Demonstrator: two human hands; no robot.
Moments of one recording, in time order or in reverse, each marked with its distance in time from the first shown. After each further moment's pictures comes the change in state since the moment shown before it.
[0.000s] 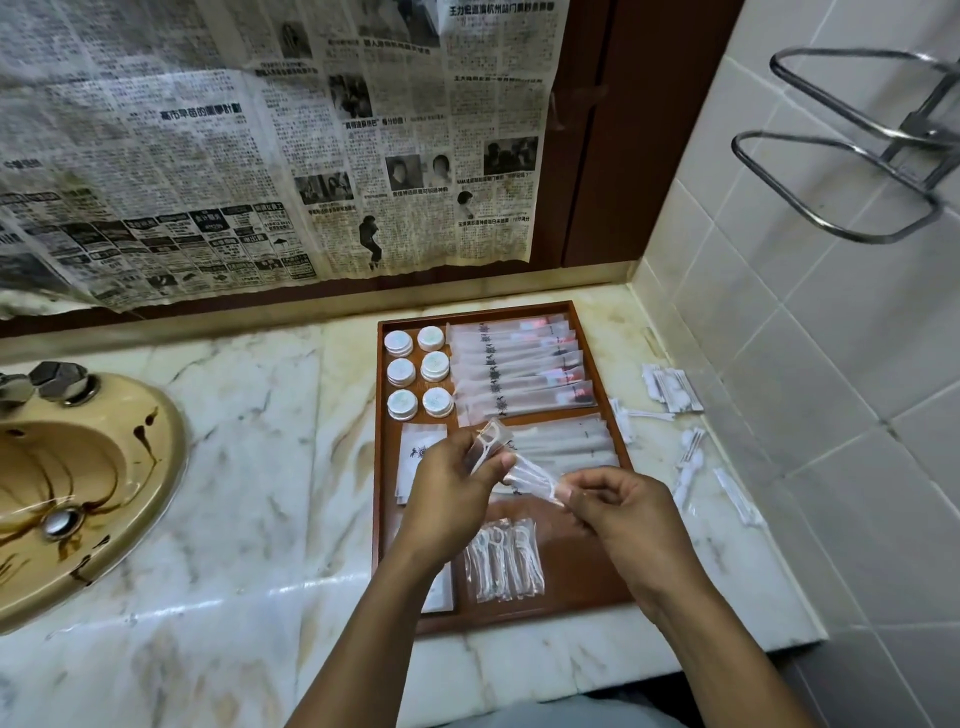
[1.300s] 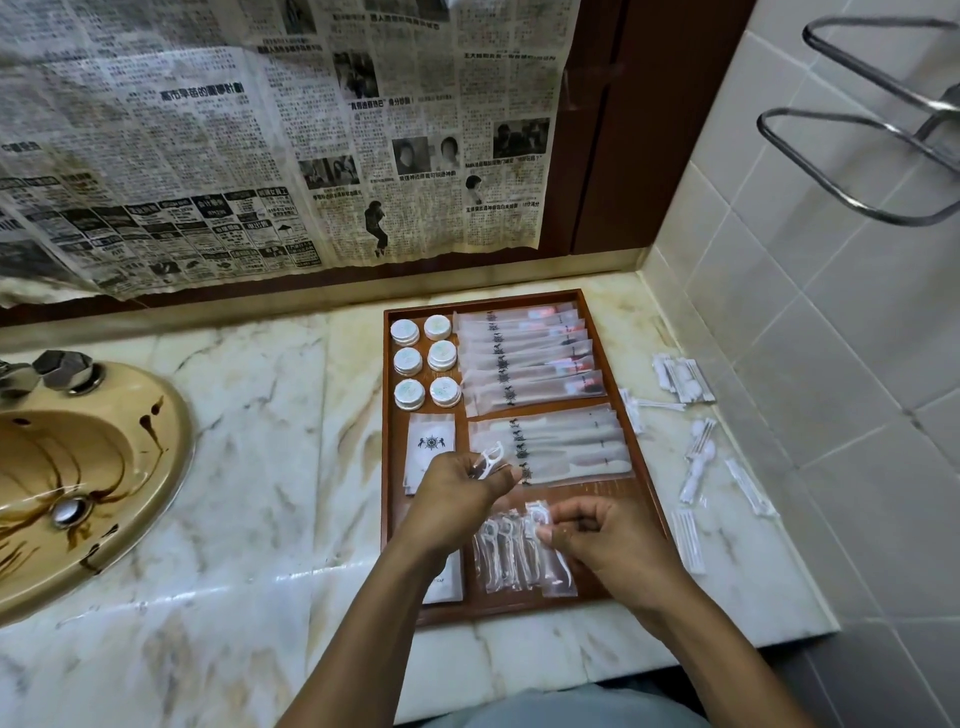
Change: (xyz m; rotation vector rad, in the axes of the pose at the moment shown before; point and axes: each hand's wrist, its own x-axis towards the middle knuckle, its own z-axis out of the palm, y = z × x) left_hand 0.007 -0.032 -0.008 -0.027 -0.143 -0.232; right_hand -0.005 0.028 0.009 -0.149 -0.198 0.142
